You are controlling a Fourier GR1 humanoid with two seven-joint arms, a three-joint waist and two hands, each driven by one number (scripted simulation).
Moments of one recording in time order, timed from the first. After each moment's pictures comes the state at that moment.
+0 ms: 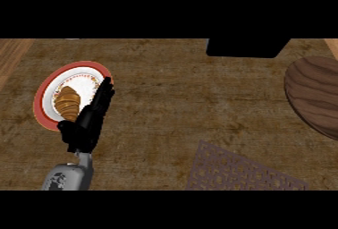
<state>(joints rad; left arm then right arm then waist) -0.15 0.05 -0.08 -1.54 -0.06 0.07 0.08 -0.47 -0.89 -0.01 -0.99 0.21 0.04 -0.49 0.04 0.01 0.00</state>
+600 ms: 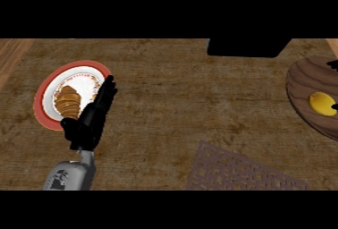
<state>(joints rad) -0.17 0.04 -0.08 -1.53 -0.06 0.06 0.08 -0.69 -0.84 0.02 -0.50 0.28 0.30 -0.75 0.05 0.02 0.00</state>
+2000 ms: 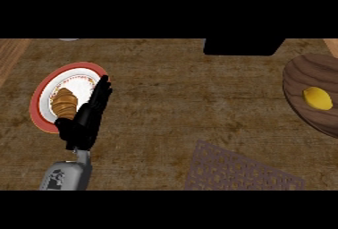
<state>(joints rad) -0.17 0.05 -0.05 -1.52 -0.06 0.06 0.07 -0.76 -1.01 -0.22 -0.25 0.01 0.65 -0.63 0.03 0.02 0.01</state>
